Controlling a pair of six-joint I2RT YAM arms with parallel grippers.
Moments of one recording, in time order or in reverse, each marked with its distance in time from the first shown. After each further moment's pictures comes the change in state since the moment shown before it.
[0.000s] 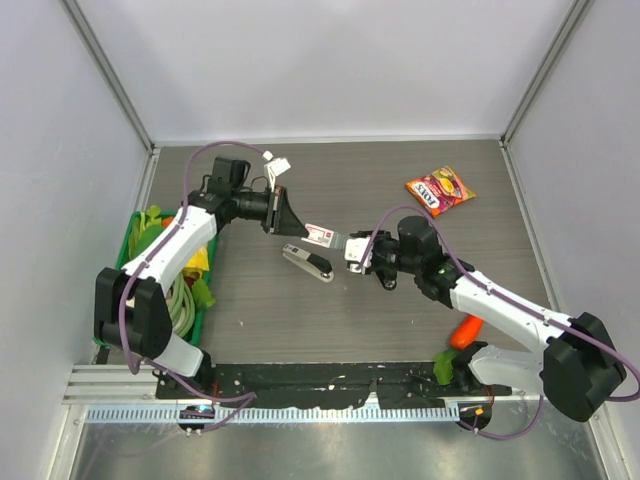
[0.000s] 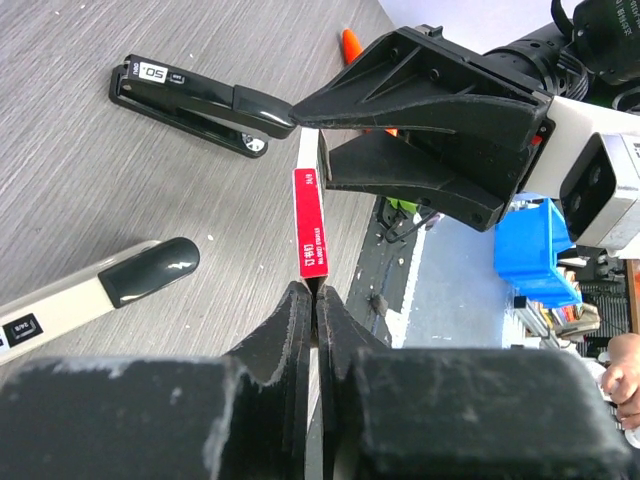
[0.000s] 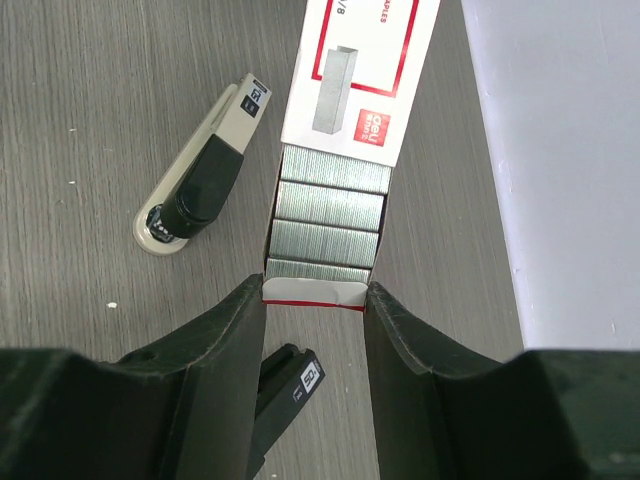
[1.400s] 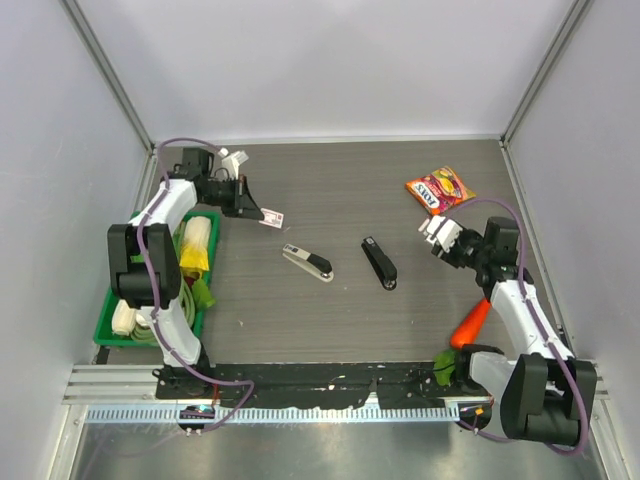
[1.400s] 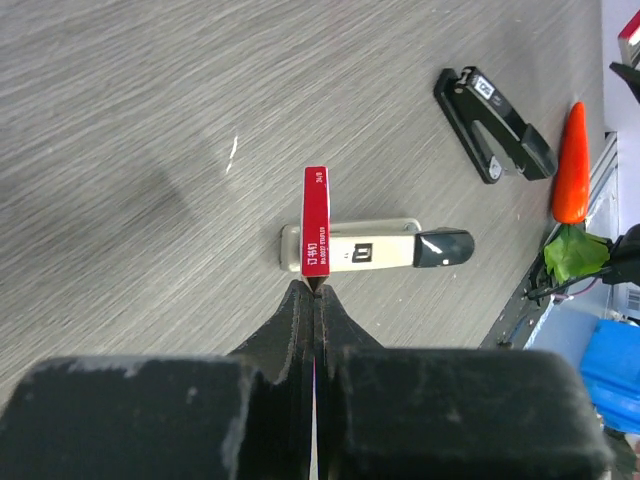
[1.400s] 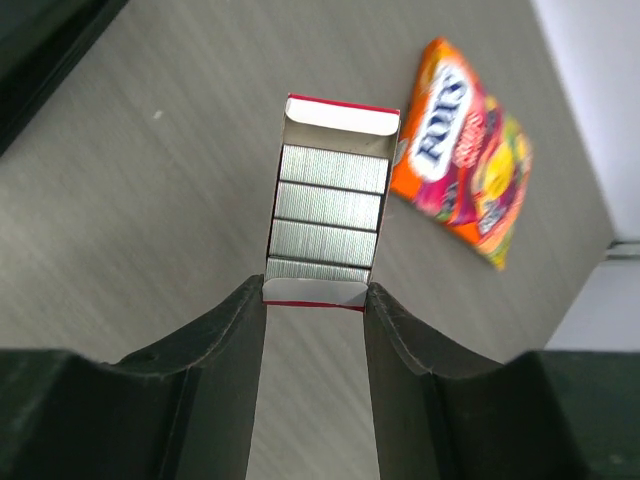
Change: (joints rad) left arm 0.284 0.306 0.199 -0.208 -0.217 0.205; right arm -0.741 -0.127 -0.100 -0.241 -0.138 -0.135
